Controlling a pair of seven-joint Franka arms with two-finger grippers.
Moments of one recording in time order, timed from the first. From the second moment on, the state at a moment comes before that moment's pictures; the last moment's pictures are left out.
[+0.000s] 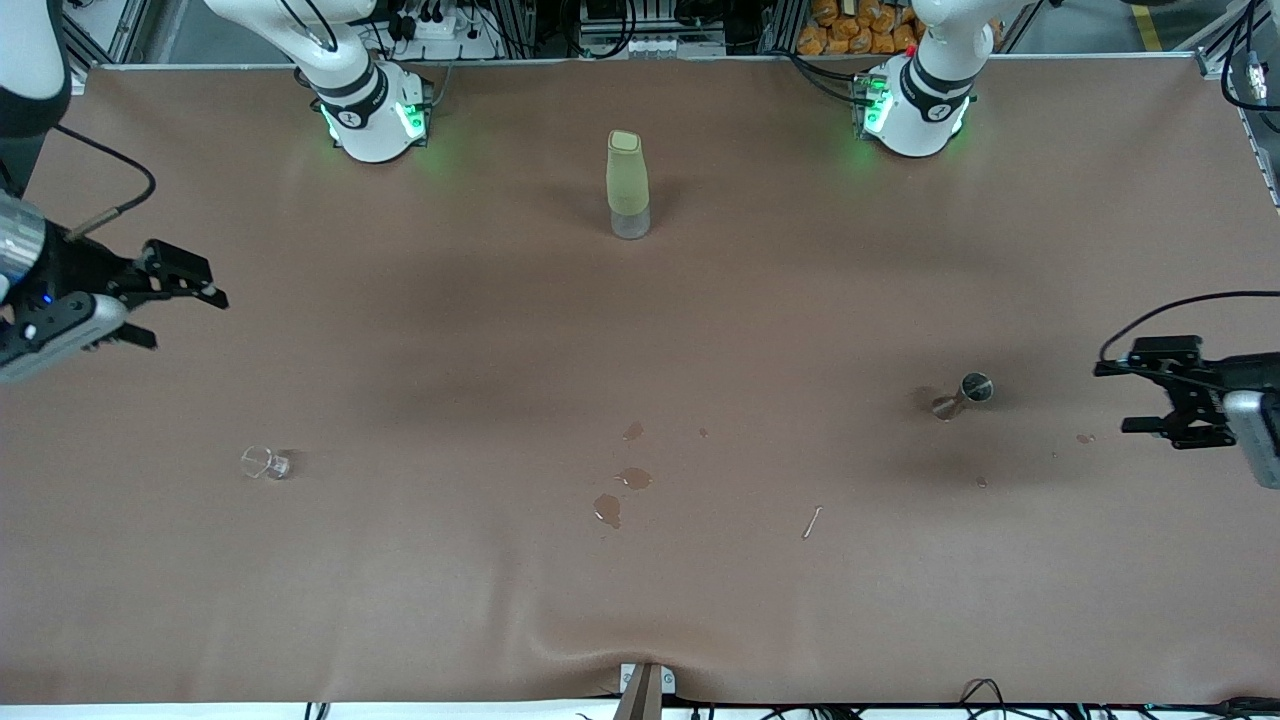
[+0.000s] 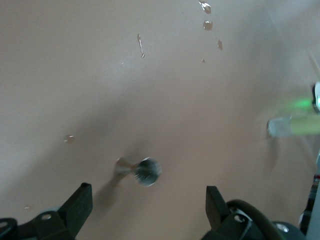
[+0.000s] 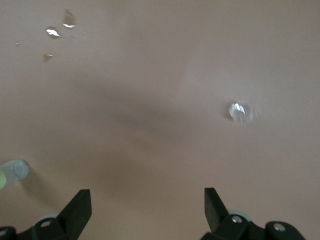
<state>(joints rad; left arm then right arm) 0.28 0.53 -0.09 -1.28 -0.47 1.49 0.92 0.00 0.09 -0.03 -1.55 0.15 1.56 -0.34</state>
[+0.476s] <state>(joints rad) 0.04 0.43 -0.09 -1.27 -0.19 1.50 0.47 0.02 0.01 -0.03 -1.55 0.06 1.44 -0.03</state>
